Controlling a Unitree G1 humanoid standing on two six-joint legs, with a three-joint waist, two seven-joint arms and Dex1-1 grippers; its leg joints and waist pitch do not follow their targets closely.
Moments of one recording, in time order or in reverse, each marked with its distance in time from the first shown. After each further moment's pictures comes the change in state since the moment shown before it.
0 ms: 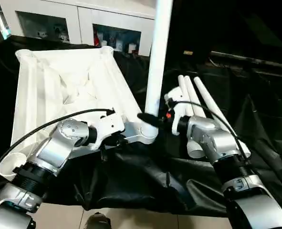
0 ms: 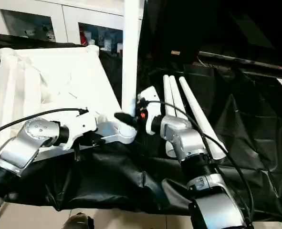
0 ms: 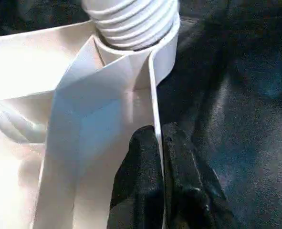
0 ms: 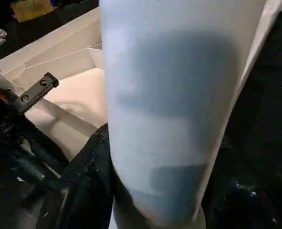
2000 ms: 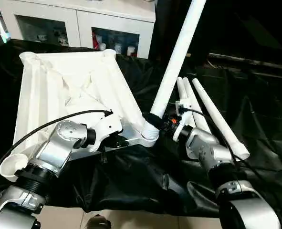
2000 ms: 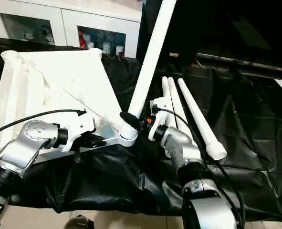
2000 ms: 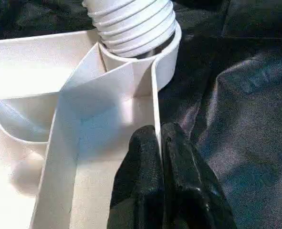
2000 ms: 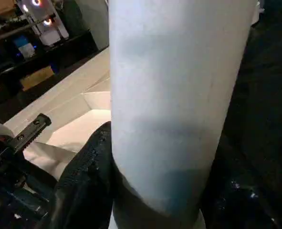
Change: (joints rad) left arm 0.018 -0.047 0.059 0.068 0.000 -0.038 -0.021; right arm 0.040 0.087 -0.171 0.260 0.101 -0.235 0.037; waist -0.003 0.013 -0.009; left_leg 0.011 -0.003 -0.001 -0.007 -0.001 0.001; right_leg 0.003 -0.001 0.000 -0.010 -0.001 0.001
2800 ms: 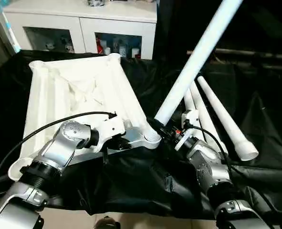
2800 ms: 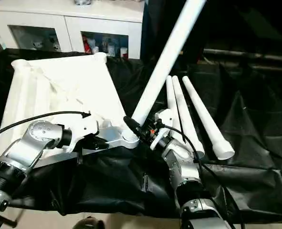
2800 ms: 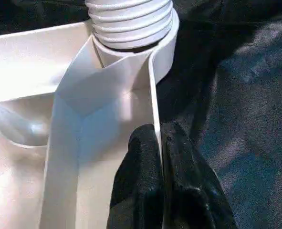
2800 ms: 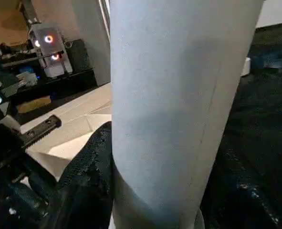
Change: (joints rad) left arm -0.041 -0.005 -0.046 0.091 0.008 -0.076 -0.023; right arm 0.154 0.025 0.023 -0.069 -0.028 -0.305 0.009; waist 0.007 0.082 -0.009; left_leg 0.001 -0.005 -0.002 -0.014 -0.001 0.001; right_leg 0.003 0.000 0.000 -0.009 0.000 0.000
